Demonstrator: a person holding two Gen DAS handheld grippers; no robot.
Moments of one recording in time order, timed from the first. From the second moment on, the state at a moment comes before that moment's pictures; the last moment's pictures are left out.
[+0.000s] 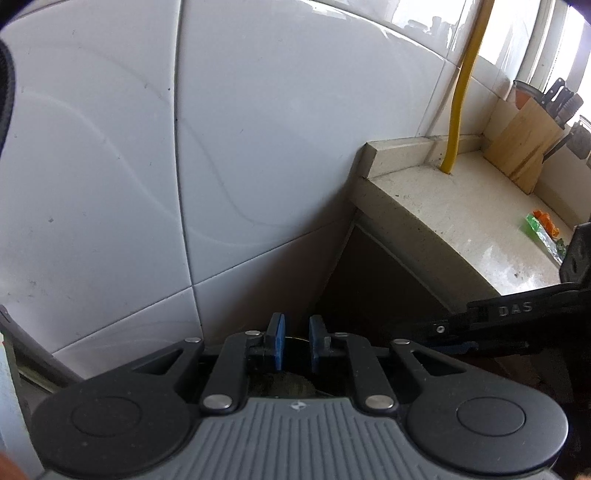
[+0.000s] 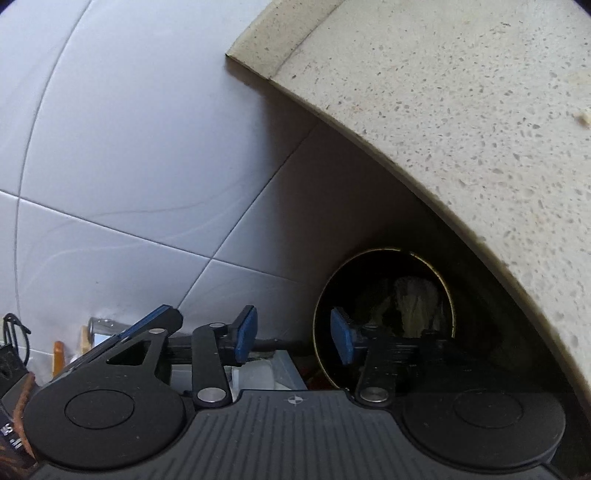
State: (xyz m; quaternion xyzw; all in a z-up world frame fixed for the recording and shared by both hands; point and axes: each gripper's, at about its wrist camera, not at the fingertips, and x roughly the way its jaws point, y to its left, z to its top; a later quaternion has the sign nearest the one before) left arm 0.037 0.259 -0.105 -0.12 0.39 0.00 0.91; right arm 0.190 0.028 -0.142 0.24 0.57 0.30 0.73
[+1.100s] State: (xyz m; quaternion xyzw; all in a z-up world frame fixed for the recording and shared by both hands) left arm 0.039 0.246 -0.115 -0.07 0.41 0.00 0.91; right arm 0.152 -0.017 -0.126 0.27 0.55 0.27 0.74
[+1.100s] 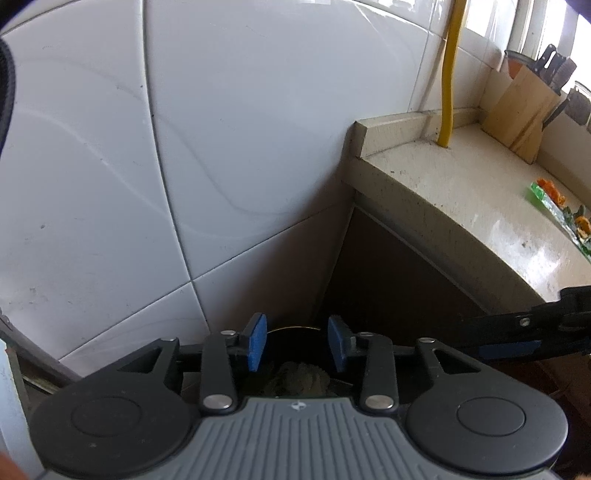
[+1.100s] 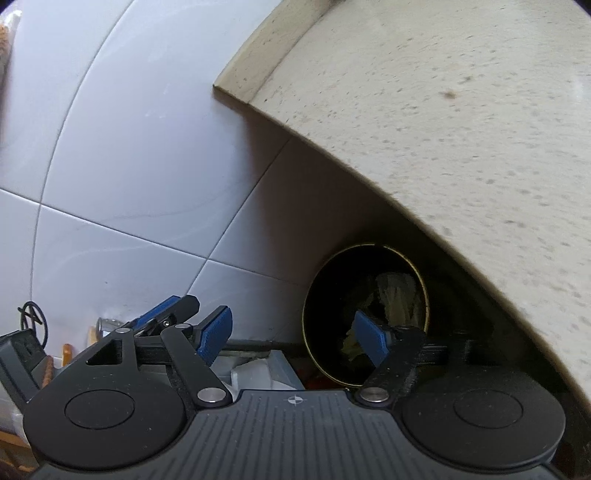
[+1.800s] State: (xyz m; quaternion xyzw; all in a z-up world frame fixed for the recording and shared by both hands) left arm 0.041 0.231 -0.105 -0.07 0.40 -0.02 0.91; right arm 0.148 -0.101 -0.045 0.29 0.45 0.27 0.80
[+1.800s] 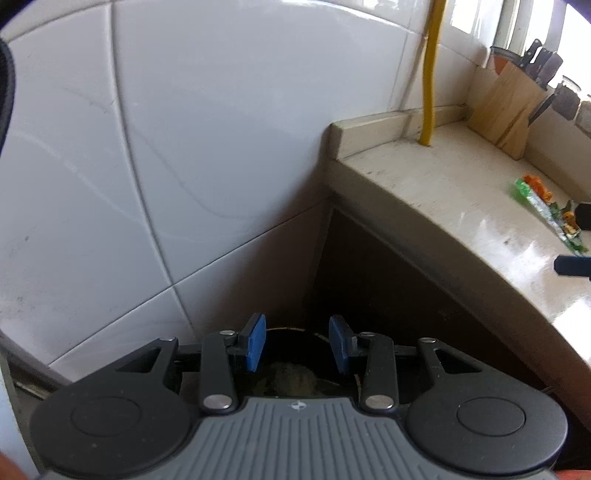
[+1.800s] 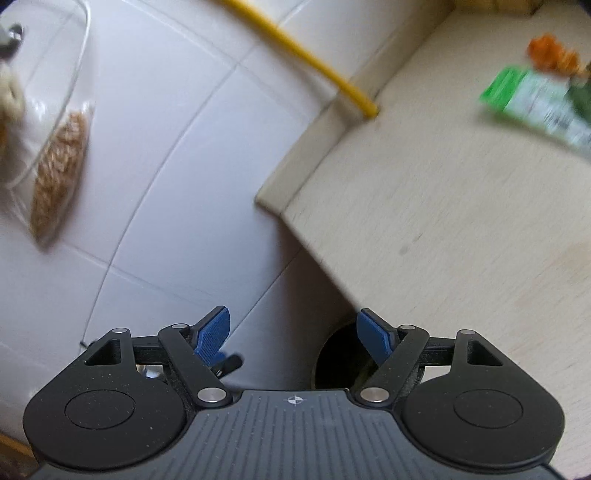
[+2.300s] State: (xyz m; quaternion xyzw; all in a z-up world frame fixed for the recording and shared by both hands) left arm 0.088 0.145 -0.054 -0.02 0.37 -0.14 0.92; right arm 0.155 -0.240 -0.017 0.25 0.37 0.09 0.89
